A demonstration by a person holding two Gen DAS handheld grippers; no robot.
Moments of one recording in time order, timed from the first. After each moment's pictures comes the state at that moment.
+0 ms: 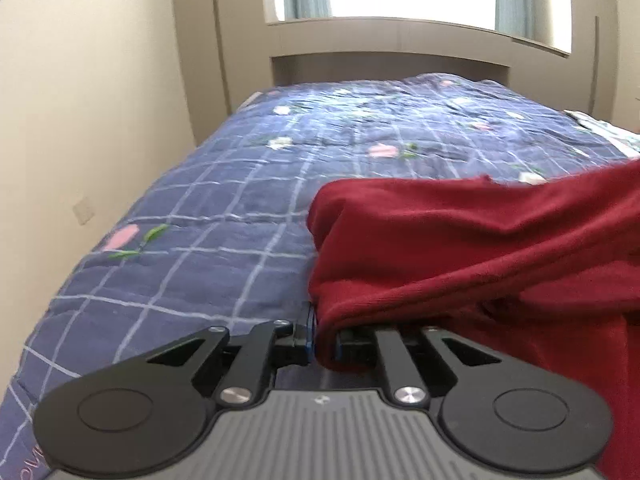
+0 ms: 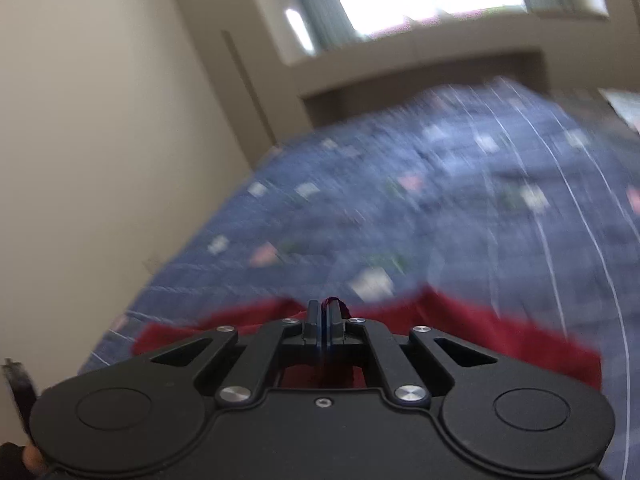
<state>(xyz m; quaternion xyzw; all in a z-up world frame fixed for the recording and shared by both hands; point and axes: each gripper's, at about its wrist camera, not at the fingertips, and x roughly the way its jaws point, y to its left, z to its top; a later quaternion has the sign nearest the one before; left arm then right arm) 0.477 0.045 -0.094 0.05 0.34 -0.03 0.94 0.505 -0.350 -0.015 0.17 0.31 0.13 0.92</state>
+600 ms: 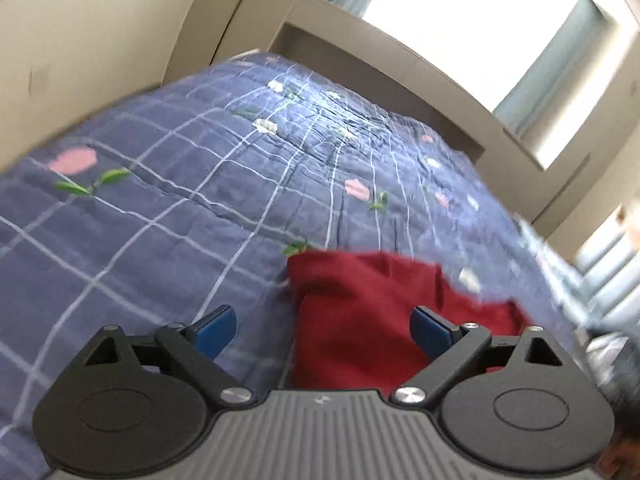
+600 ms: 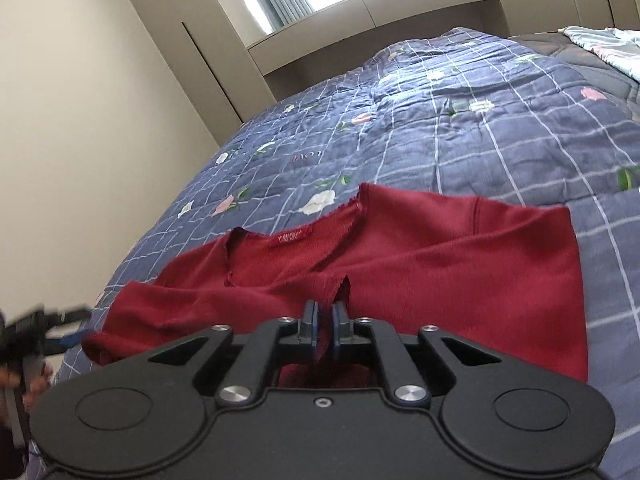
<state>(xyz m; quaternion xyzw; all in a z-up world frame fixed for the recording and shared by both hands) 0.529 0.124 -0.080 -0.24 0.36 -0.11 0.89 0.464 -0.367 -0.082 0.21 0.34 0.11 0.91</state>
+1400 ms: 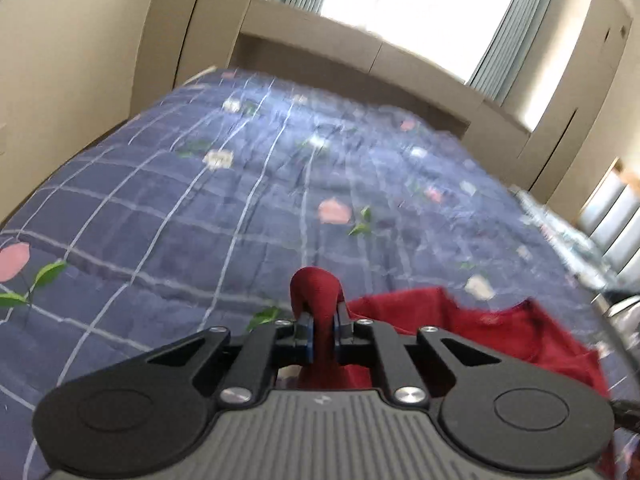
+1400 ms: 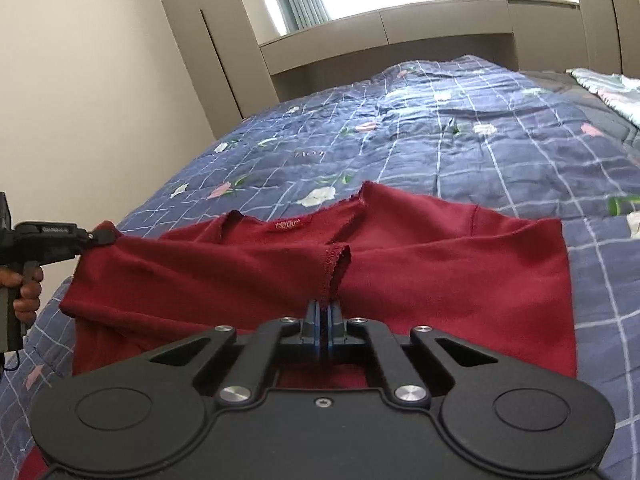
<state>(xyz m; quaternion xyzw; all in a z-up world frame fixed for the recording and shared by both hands) 0.592 0.078 -0.078 -0.13 0.36 -0.13 0.91 0.447 -0.349 -0.087 0.14 0.32 0.10 0.93</state>
